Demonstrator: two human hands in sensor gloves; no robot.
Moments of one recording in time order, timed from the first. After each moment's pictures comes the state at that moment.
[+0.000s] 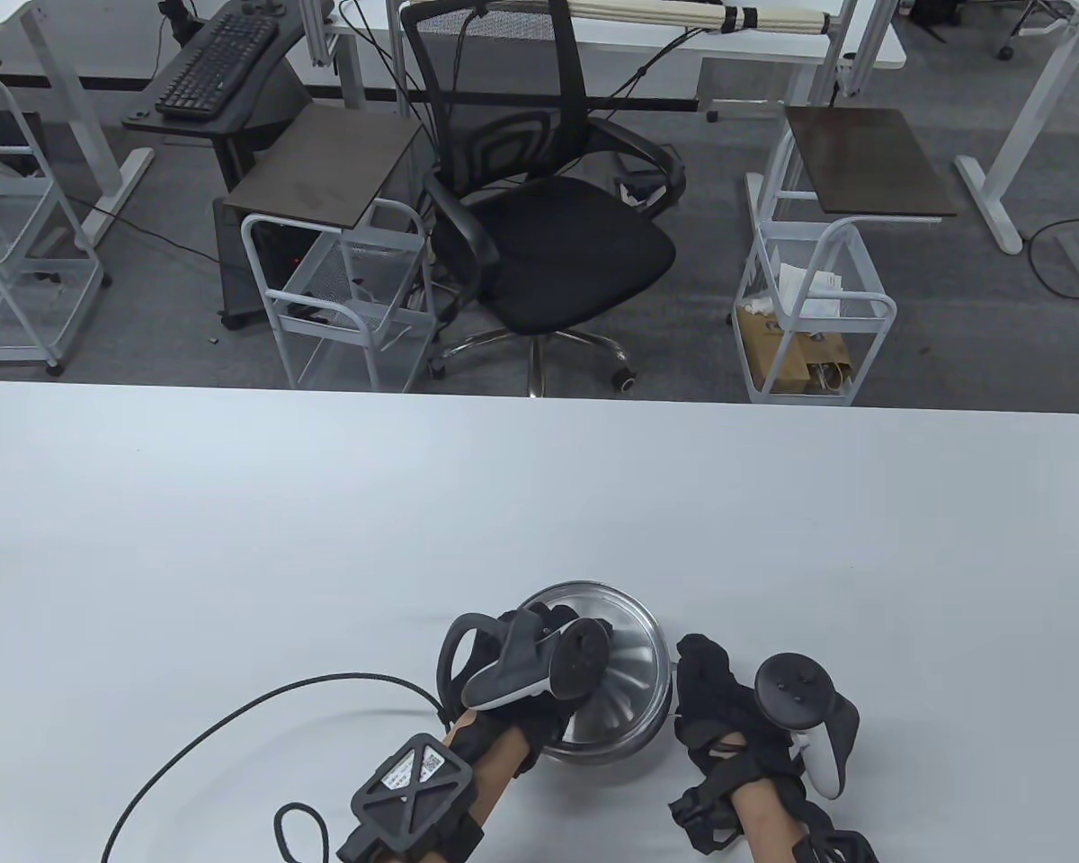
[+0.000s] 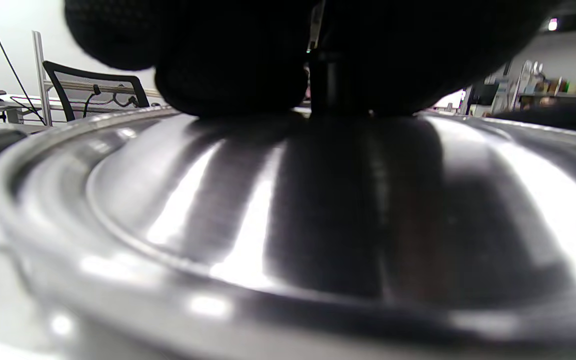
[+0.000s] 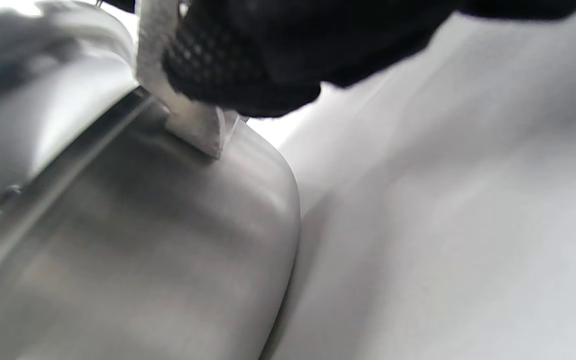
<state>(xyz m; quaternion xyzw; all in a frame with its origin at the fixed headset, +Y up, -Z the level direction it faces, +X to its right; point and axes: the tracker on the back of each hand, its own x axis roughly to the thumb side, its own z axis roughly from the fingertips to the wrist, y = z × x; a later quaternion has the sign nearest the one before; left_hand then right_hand) -0.023 -0.683 -0.330 0.00 -0.21 0.06 0.98 0.222 -0.774 -0.314 -0.03 0.07 0.89 0.45</state>
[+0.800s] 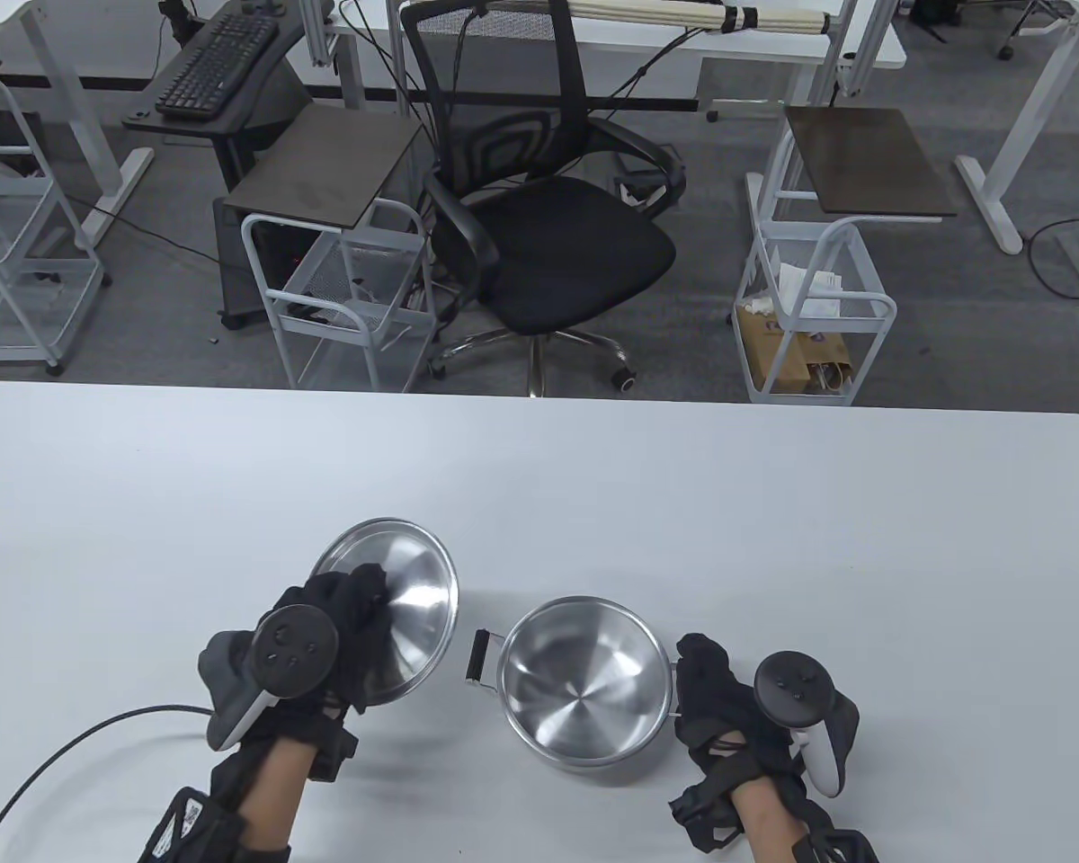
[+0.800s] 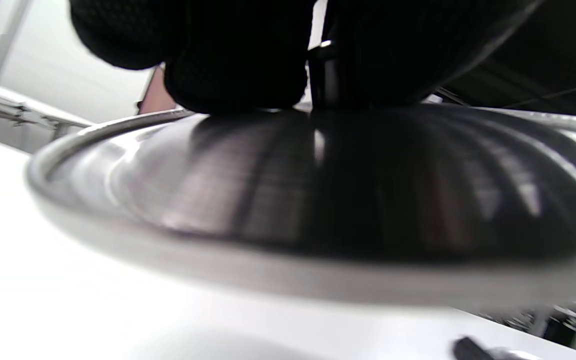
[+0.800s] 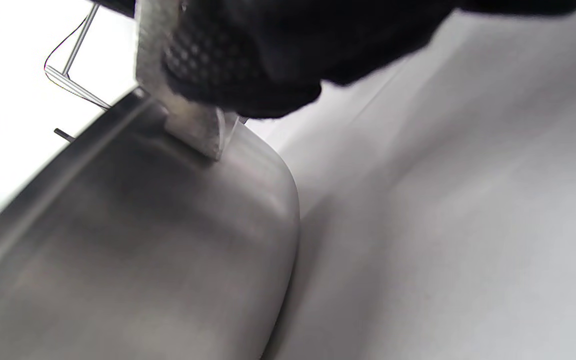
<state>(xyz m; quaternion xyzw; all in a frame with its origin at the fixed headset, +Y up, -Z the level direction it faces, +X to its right) -0.240 -0.682 -0.297 0.12 0.01 0.20 0.97 0.223 -0.773 -0.315 -0.03 0.07 0.89 0.44</state>
